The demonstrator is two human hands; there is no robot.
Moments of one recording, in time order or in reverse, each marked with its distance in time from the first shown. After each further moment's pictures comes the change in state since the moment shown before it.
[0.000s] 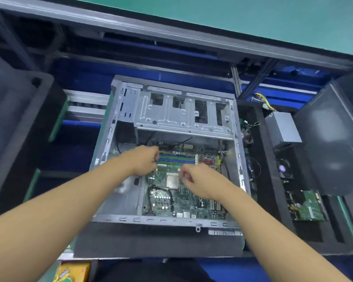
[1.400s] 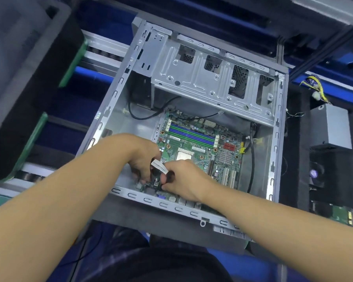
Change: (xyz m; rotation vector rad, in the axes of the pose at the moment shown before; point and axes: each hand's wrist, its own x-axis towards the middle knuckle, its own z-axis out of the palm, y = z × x) left_hand -0.015 -0.009 0.042 -0.174 -0.539 -0.139; right_hand 0.032 -0.021 0.065 0.196 -0.189 -0.145
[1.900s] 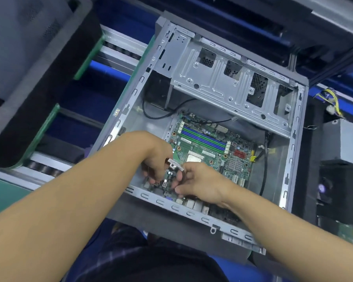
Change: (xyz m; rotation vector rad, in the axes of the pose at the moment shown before) left_hand 0.002 0.000 -0.001 -0.199 -0.035 -0.008; right_hand -0.003 0.010 -0.006 0.570 -0.151 0.180
